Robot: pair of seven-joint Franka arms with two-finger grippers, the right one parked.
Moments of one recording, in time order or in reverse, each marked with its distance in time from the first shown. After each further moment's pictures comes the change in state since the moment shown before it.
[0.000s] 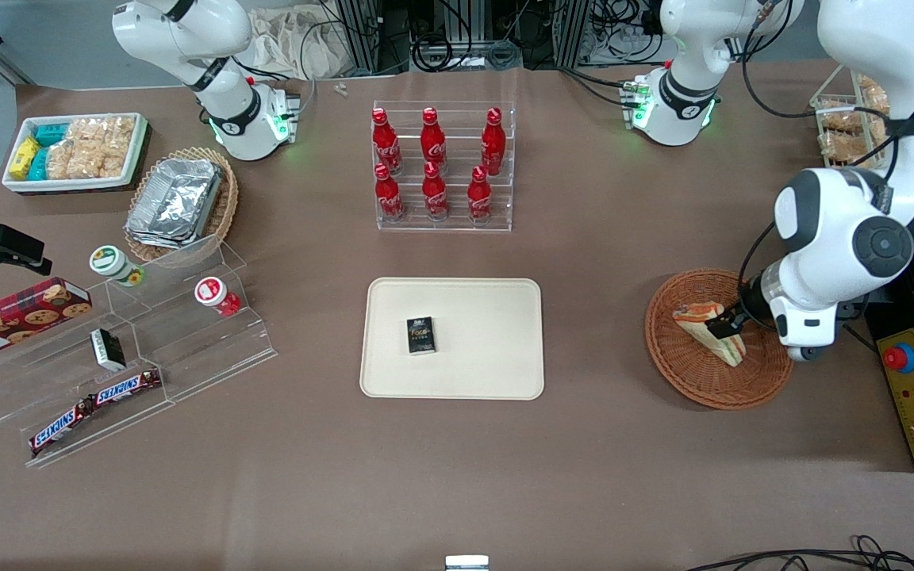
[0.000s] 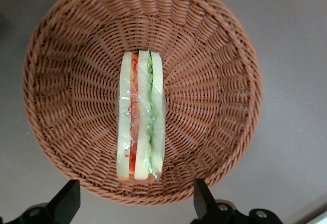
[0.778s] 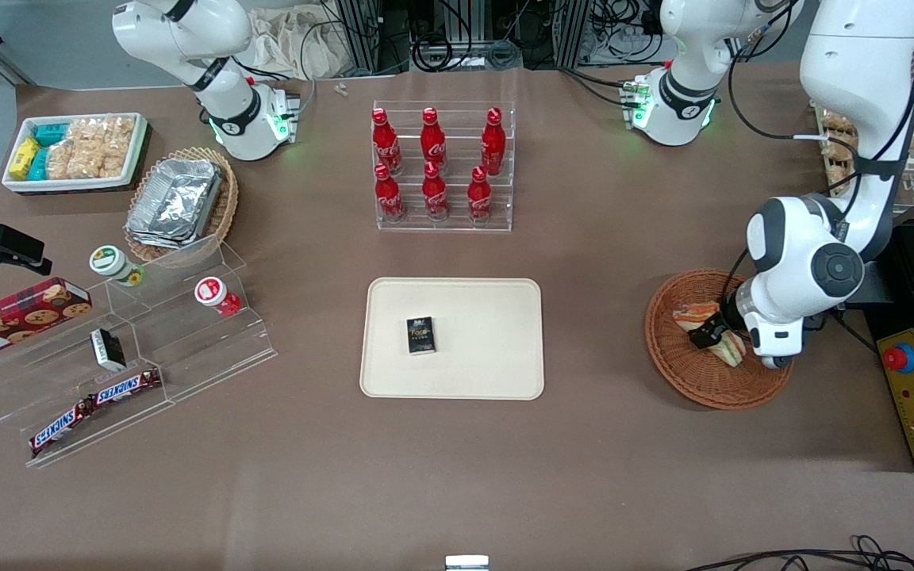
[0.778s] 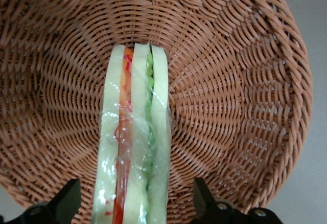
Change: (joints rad) arm 0.000 0.103 0.003 -0.064 0.002 0.175 -0.023
